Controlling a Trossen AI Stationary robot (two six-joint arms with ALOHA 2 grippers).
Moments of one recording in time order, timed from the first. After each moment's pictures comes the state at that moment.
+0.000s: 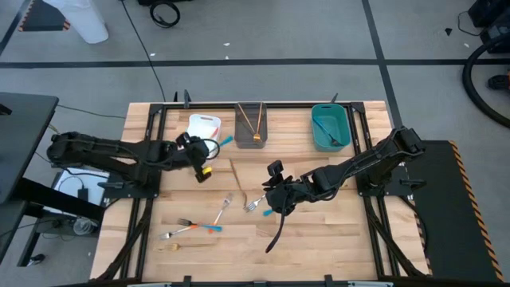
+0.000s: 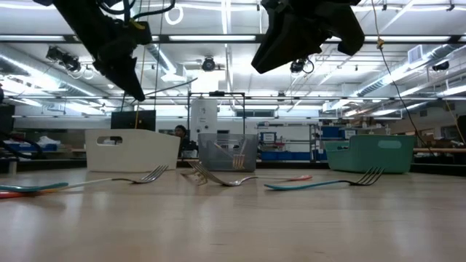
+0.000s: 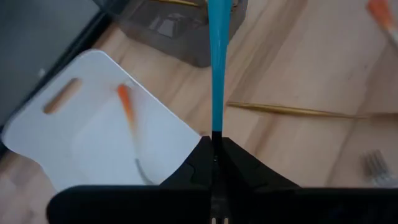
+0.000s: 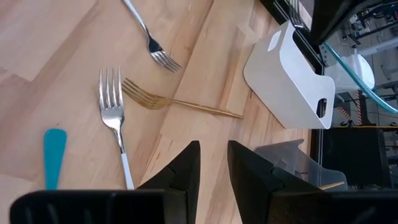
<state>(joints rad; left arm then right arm) -0.03 1.08 0.75 -0.64 -0.50 -0.36 0.34 1.65 1.18 -0.38 0.53 -0.40</state>
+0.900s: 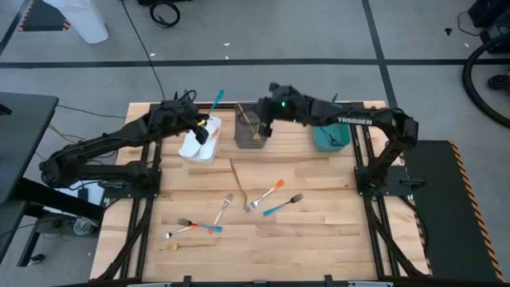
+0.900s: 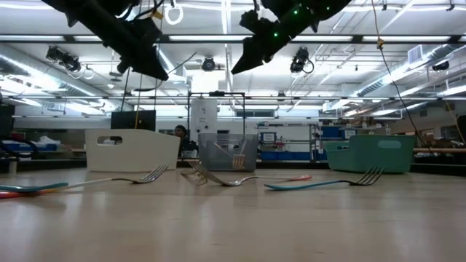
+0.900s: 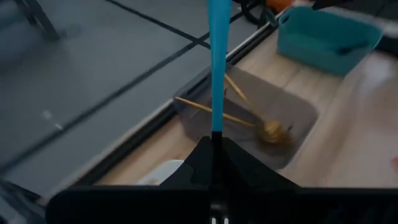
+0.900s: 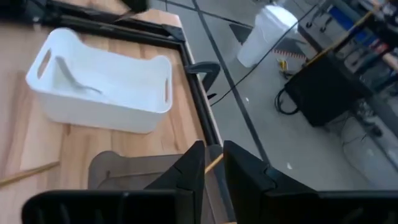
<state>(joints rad) 0.51 0.97 0.74 -0.26 -0.19 -0.10 -0.35 1.65 1.36 -0.17 0.14 -0.38</state>
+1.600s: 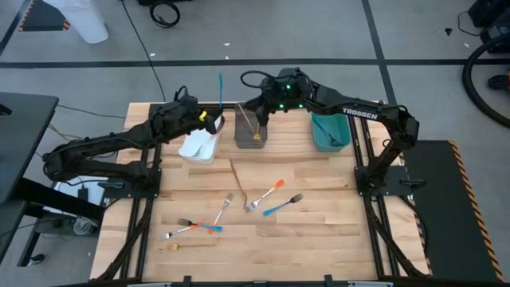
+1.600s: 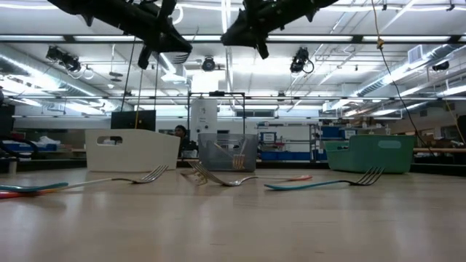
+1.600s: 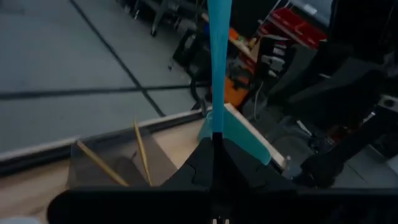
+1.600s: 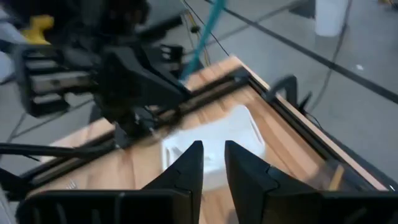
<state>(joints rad) 0.40 1.03 0.74 0.13 -0.20 -0.60 -0.39 1.65 1.52 -0.22 -0.22 0.27</state>
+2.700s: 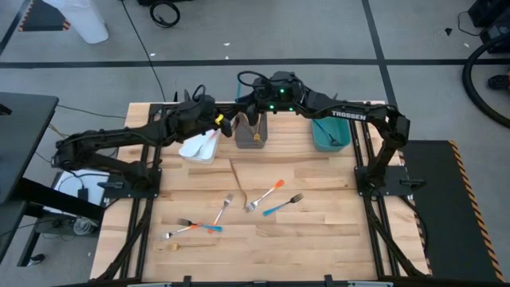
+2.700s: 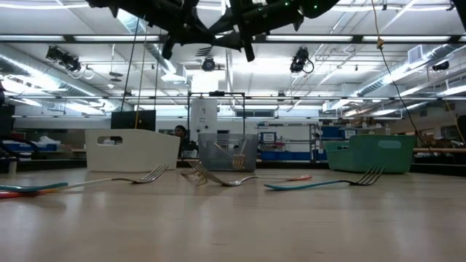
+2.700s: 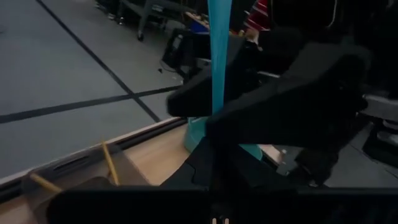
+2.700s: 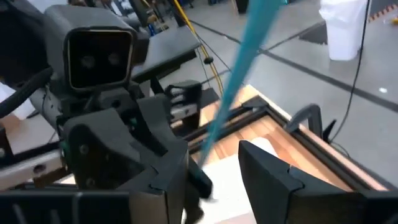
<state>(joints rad) 0.30 1.23 0.92 0.16 -0.26 -0.51 -0.38 1.73 1.52 0.02 -0.21 0.35</state>
